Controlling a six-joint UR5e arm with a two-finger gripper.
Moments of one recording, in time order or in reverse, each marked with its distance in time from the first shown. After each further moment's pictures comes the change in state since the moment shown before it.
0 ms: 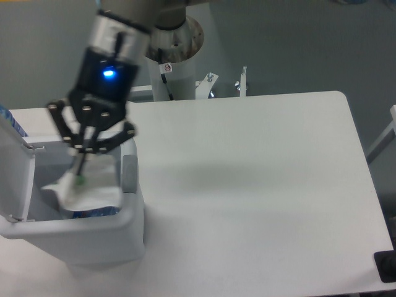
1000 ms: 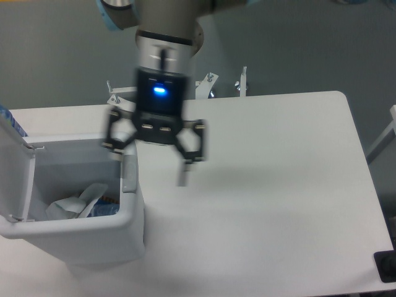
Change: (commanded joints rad) arm 0.255 -0.040 0.058 -0.009 0.404 0.362
